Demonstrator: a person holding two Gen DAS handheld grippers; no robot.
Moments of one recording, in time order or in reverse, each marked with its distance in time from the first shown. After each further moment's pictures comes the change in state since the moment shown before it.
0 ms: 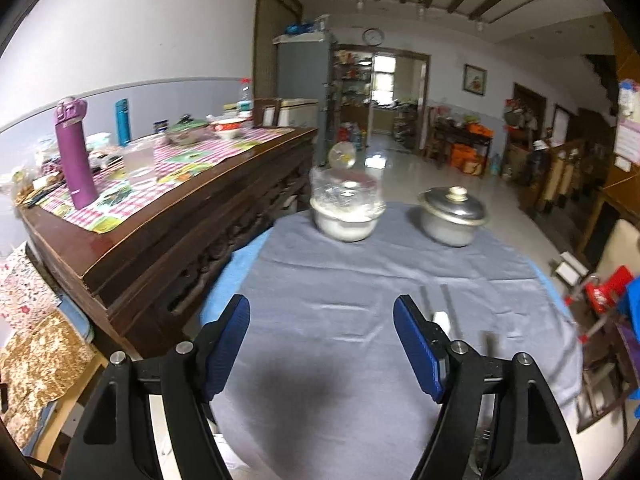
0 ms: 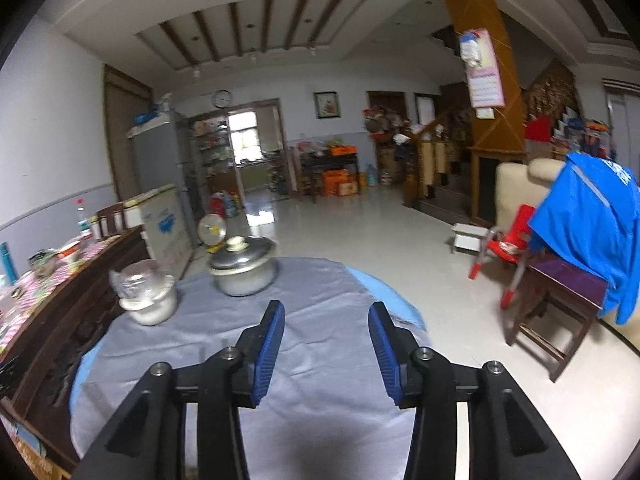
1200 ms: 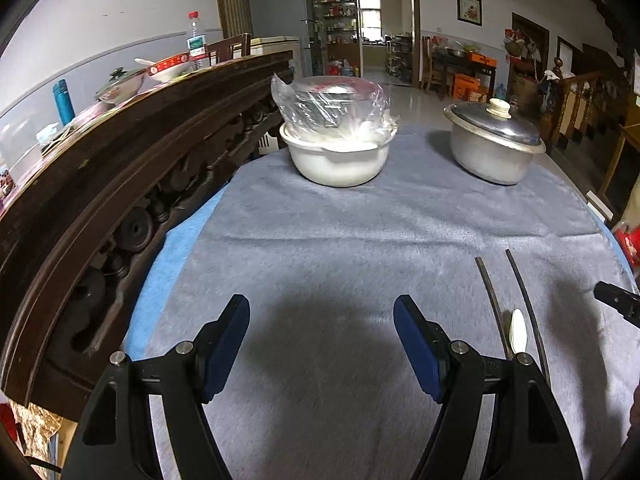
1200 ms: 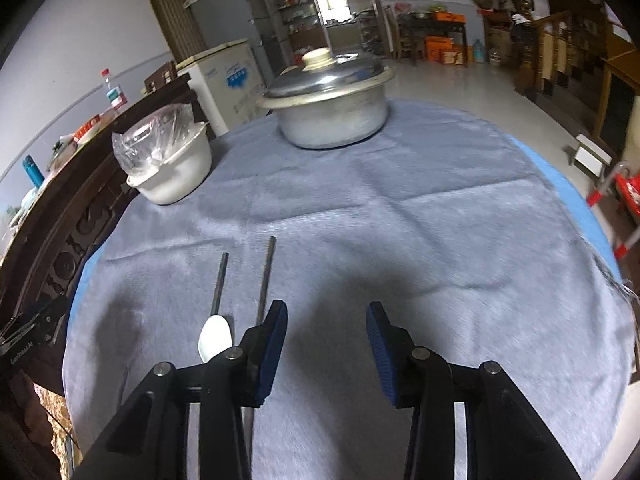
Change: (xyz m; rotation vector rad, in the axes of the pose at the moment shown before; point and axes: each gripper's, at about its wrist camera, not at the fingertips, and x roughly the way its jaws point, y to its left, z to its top) left arm 0.219 -0.047 0.001 0.130 0.215 0.007; right arm 0.294 0.110 -0.075 -0.153 0.546 0.360
